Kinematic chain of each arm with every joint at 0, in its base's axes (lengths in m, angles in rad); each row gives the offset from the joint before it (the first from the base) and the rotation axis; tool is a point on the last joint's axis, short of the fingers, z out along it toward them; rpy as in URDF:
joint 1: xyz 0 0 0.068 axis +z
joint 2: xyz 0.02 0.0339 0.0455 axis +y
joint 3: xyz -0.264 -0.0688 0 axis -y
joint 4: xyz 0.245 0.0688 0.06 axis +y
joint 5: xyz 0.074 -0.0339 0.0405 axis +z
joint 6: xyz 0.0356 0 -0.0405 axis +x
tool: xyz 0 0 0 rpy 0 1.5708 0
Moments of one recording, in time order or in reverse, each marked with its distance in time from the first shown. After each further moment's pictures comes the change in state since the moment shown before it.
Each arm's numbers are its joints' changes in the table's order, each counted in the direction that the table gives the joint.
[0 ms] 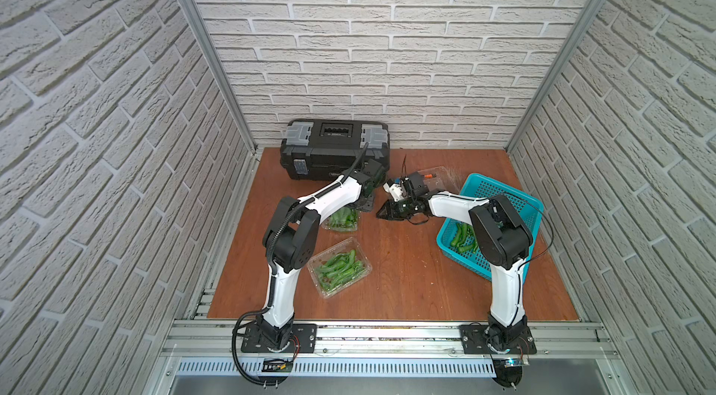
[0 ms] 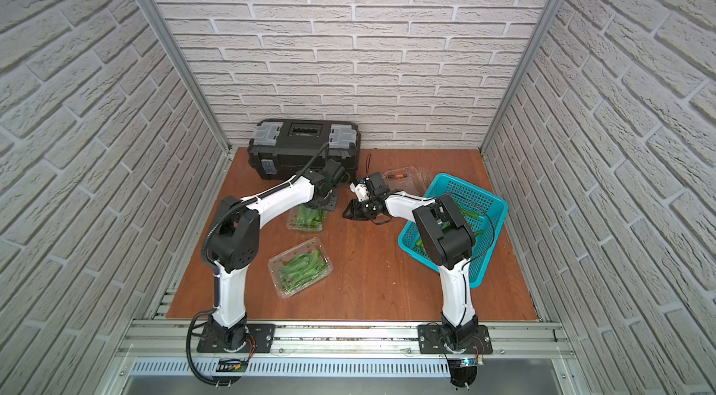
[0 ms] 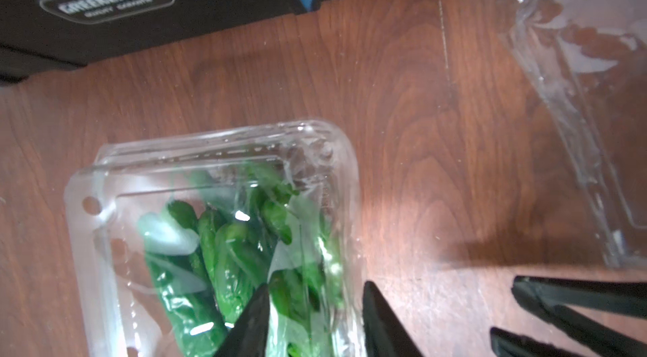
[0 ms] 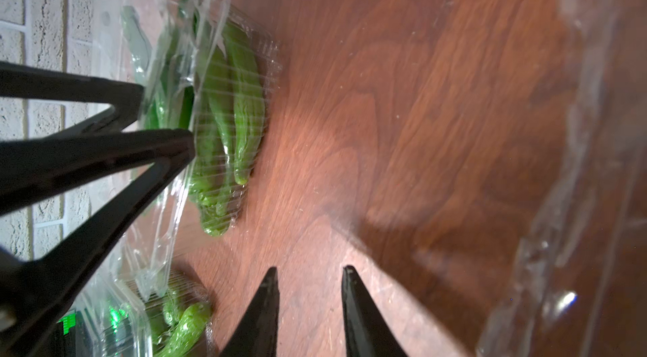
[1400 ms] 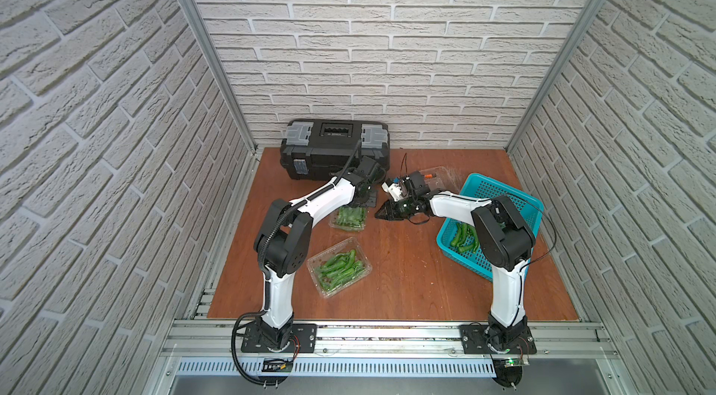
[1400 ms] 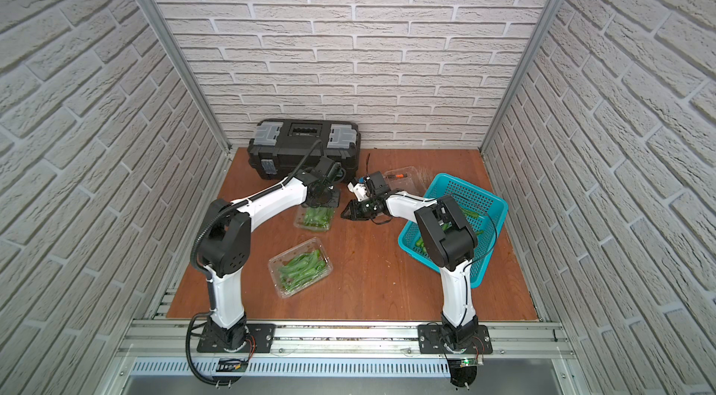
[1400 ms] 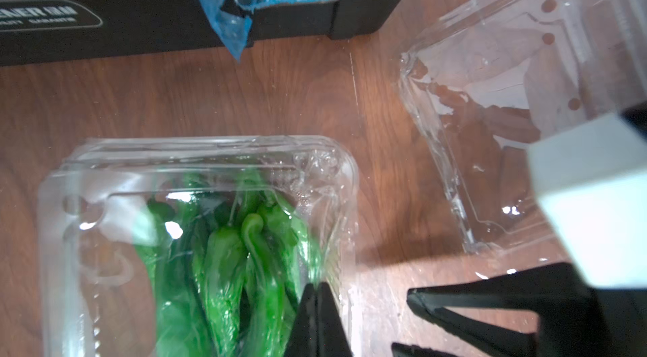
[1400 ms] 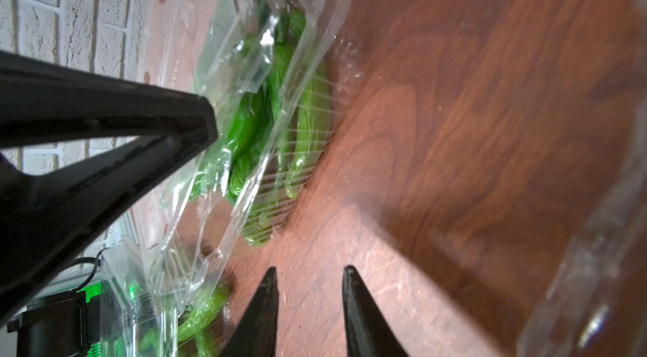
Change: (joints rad) left arm 0.024 -0.084 -0.095 -0.172 -0.206 -0.048; right arm 0.000 -0.011 -0.009 0.001 0.073 -0.027
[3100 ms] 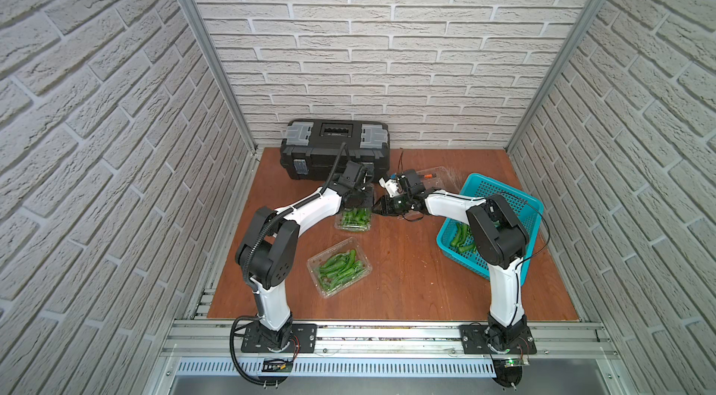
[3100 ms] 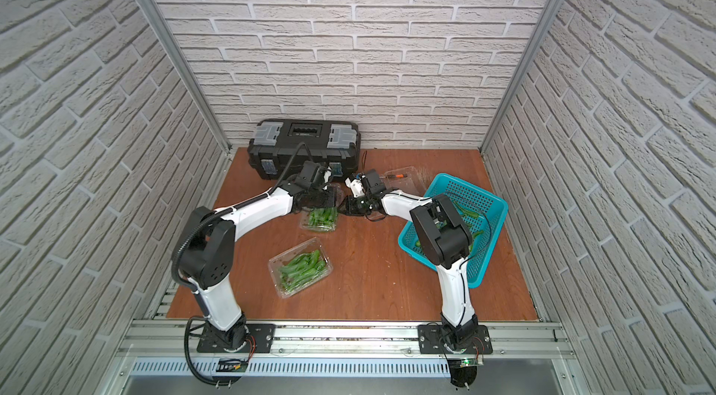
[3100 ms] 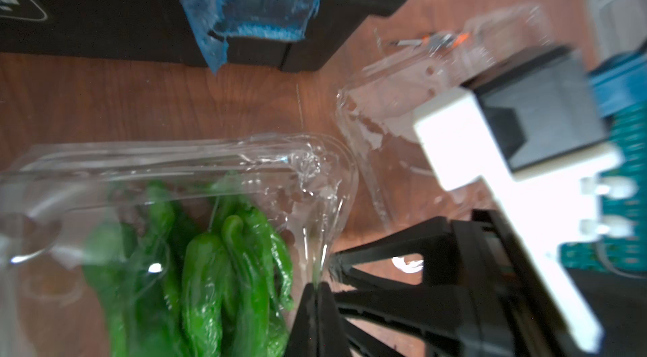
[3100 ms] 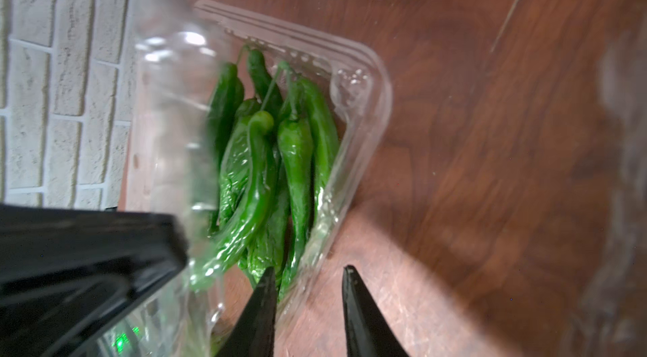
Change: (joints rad) left arm 0.083 -0.175 -0.316 -0.410 -0.259 -0.103; right arm 0.020 0.044 0.086 -0.017 -0.132 0.060
